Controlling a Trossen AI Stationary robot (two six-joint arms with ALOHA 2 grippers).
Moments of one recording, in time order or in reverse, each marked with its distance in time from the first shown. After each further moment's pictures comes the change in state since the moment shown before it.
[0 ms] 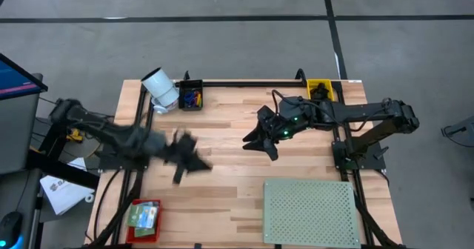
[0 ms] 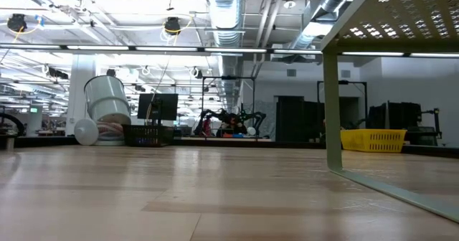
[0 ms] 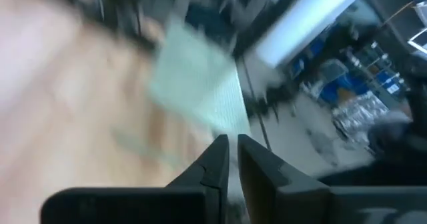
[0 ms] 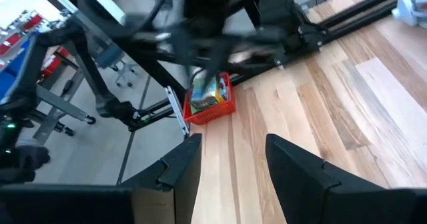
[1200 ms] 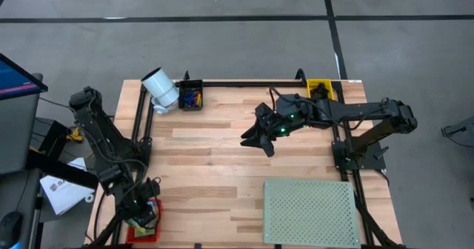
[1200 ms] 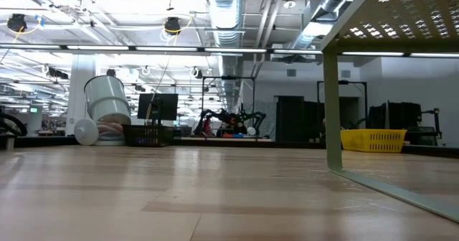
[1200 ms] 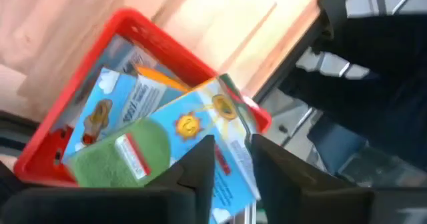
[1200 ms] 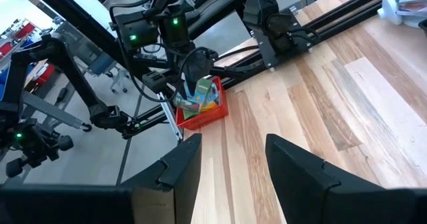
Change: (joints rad) left arm -0.653 0.106 0.001 -0.693 0.174 -1.070; right arm -0.026 0.016 0.001 0.006 0.001 0.016
